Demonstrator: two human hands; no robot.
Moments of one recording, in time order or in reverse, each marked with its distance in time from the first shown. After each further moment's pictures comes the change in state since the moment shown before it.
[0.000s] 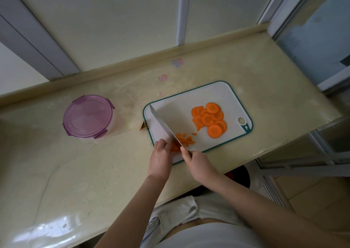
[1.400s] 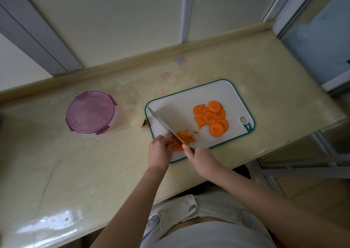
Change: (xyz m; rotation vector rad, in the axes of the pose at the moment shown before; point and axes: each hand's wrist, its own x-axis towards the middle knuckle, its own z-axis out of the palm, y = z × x) left_hand 0.016 0.003 -0.009 -0.185 0.027 -0.214; right_hand 0.003 0.002 -0.016 -0.099 -0.102 -0.037
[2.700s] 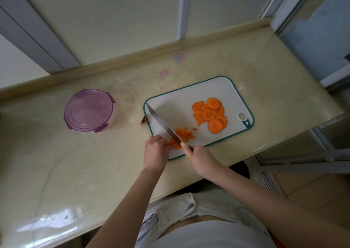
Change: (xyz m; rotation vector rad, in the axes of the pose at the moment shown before) left_hand -0.008 -0.014 -0.004 0.199 -0.018 0.144; right_hand -0.002 -0.002 0.007 0.075 0.043 0.066
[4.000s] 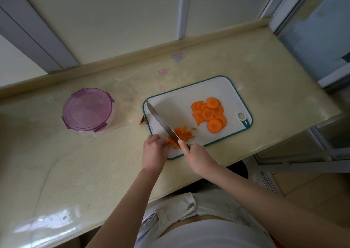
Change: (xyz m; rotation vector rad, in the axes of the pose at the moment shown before) left_hand -0.002 -0.004 0.000 -0.098 0.088 0.061; right_hand 0.000 -0.006 0.005 0.045 0.022 -0.029
